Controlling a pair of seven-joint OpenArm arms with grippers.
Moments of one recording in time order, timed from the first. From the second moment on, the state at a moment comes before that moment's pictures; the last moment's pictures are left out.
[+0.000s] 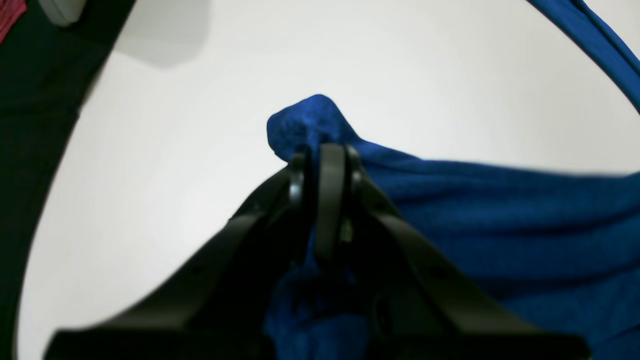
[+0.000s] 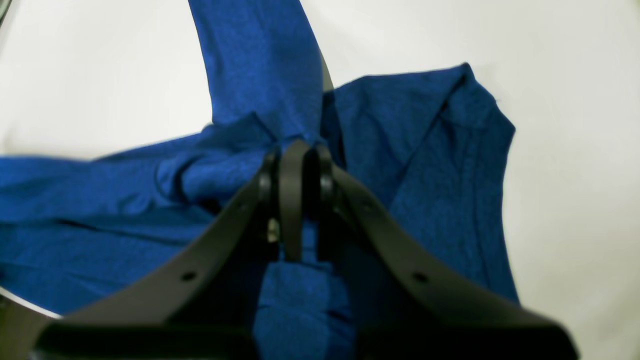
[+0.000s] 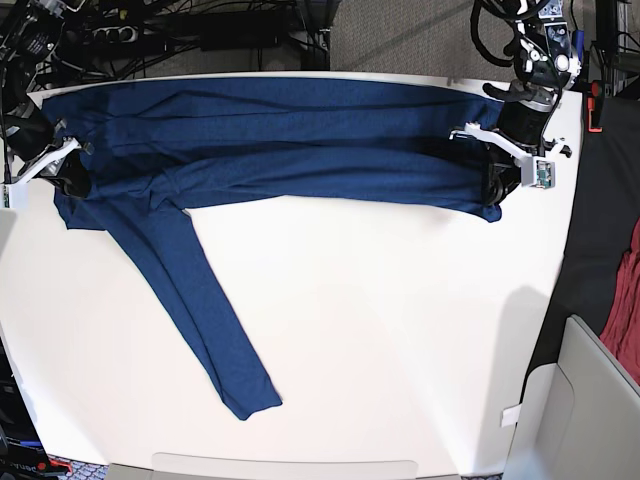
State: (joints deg) left arm 25.8 -9.1 -18.8 111.8 -20.1 -18.6 24.4; right arm -13.9 17.9 41.9 104.6 51.3 30.5 -65.3
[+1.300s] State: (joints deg) left arm 21.8 -9.3 -18.6 102.2 -20.1 -18.6 35.1; right arm -15.8 18.1 44.7 108.7 48.4 30.5 -65.1
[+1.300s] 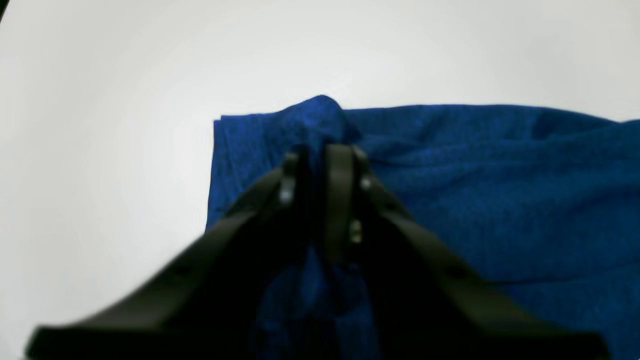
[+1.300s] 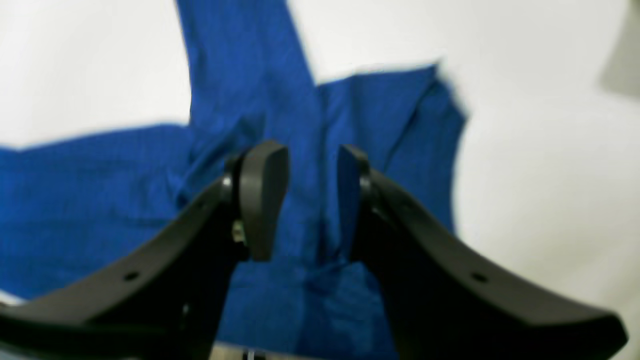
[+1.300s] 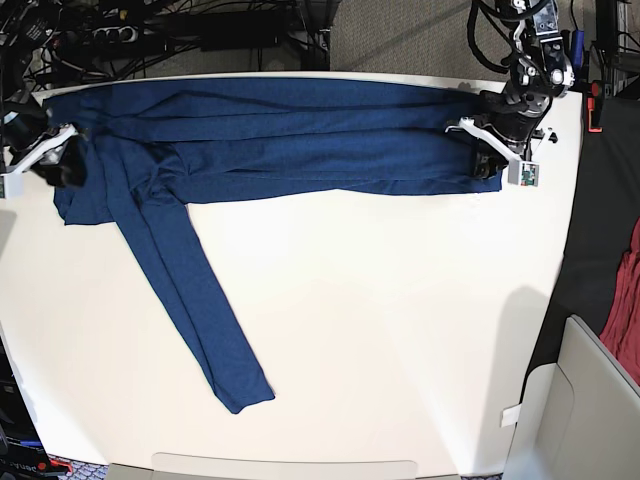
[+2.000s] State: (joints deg) left arm 21.4 -8.7 -27.1 102.4 -20.1 -18.5 34.5; right arm 12.2 16.4 28.5 84.3 27.5 30.5 -61.7
